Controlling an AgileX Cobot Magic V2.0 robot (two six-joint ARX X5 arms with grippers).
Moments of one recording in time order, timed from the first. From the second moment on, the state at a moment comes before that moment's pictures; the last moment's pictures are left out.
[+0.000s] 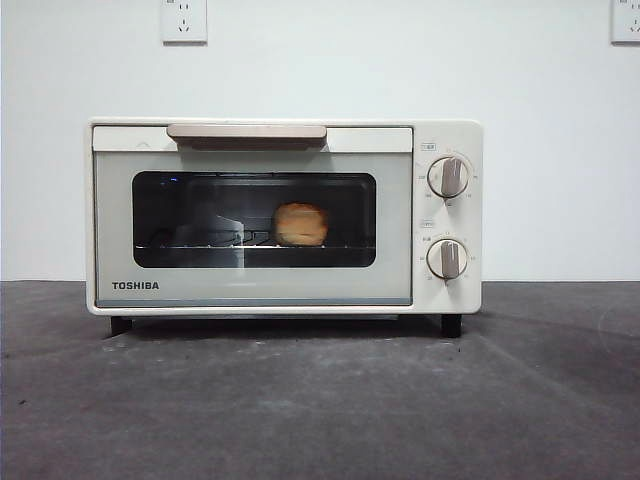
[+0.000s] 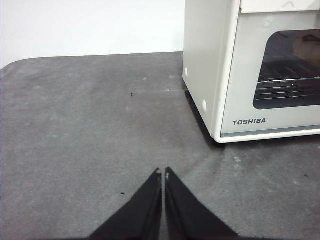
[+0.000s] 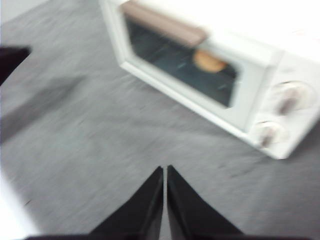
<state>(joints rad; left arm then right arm) -0.05 0.01 0.03 -0.18 0.02 0.04 0.72 0.77 0.89 -0.63 -0.06 0.12</state>
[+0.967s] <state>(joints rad) -0.05 0.01 0.03 -0.18 0.02 0.04 0.01 0.03 0.13 -0.06 -0.13 0.02</state>
